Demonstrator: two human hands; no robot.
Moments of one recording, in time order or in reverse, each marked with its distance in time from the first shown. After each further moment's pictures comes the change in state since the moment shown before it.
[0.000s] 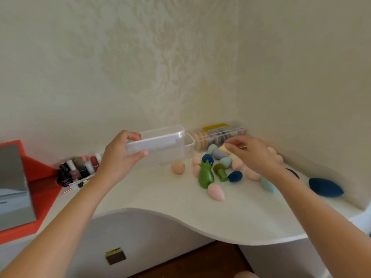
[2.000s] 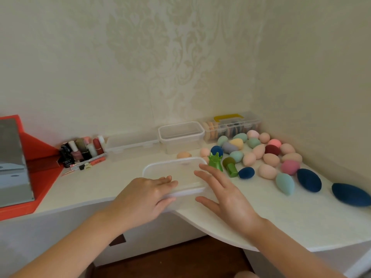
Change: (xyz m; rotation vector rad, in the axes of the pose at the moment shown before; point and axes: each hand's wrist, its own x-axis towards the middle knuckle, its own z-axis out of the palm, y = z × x) left_hand -0.080 -0.027 0.044 0.569 -0.357 0.608; right_hand -0.066 0.022 0.111 -0.199 -0.022 -0.620
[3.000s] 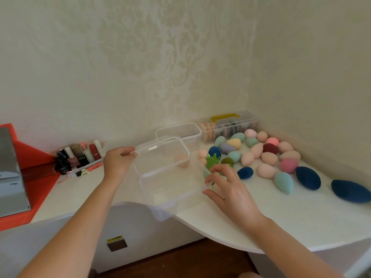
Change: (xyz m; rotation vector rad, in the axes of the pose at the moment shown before) left_hand 0.042 -0.099 0.033 -0.690 0.355 -1.098; right_hand 0.001 0.013 -0.003 -0.003 0.022 0.166
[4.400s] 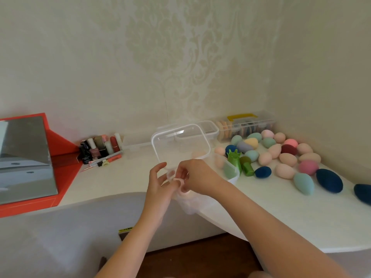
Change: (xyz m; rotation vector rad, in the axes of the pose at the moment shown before) left_hand -0.125 0.009 0.010 -0.530 -0.249 -0.218; right_hand 0.090 -0.094 0.030 0.141 -0.620 0.234
